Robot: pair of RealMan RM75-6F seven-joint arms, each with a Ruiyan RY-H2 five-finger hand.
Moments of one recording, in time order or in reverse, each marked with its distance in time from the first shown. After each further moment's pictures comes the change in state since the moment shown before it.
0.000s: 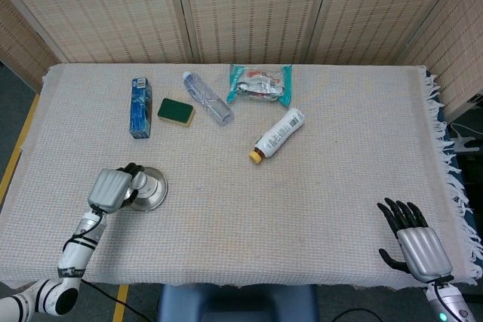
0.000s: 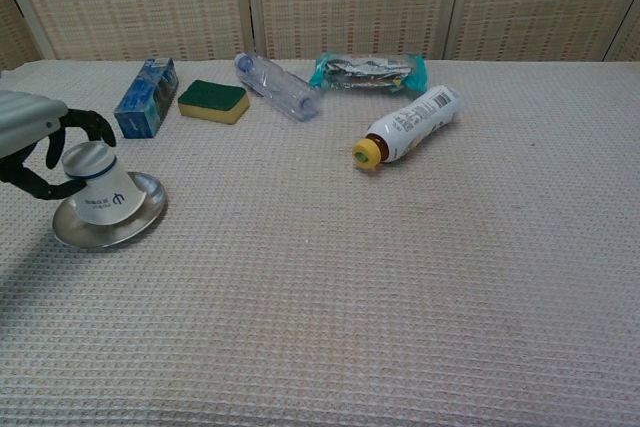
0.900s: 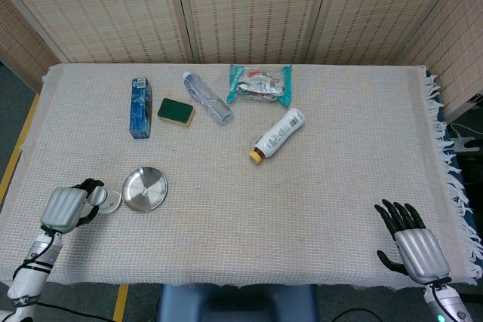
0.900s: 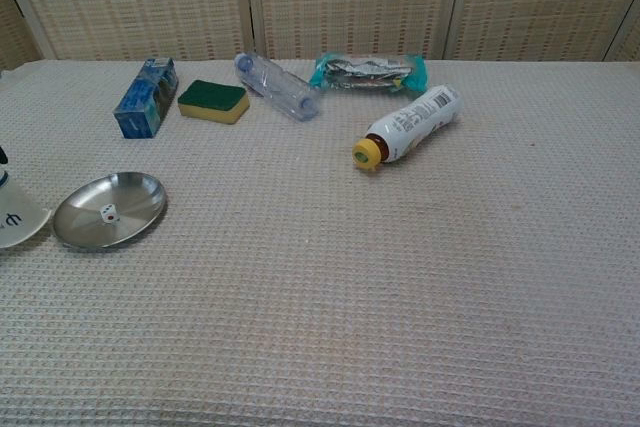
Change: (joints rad) left arm 0.156 0.120 0.095 0.074 0.099 0.103 -0.243; right arm -0.004 -0.004 -0.006 -0.003 -0.015 0.005 -0.010
